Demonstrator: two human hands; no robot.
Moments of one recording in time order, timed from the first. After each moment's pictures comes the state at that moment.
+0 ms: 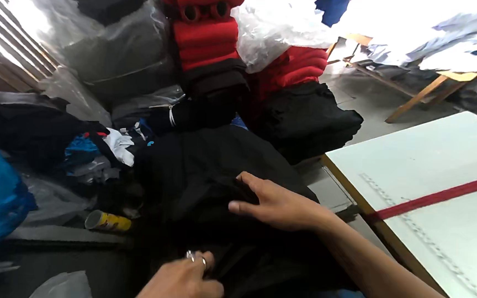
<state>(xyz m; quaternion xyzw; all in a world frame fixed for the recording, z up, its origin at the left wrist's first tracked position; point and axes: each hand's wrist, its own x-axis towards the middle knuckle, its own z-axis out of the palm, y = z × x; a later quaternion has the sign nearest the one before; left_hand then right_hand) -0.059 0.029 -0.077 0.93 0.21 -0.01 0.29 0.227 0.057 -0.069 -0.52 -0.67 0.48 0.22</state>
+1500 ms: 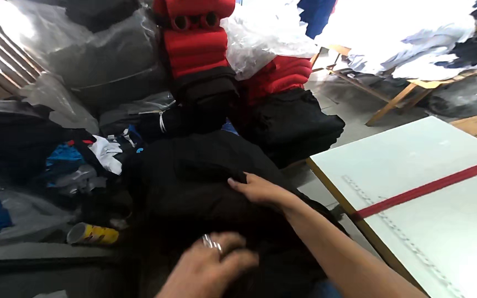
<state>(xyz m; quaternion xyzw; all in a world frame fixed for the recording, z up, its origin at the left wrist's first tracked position) -0.006 0.035 -0.095 0.93 0.21 0.19 0.23 0.240 0.093 -0.104 -0.66 -0.47 0.54 0.21</state>
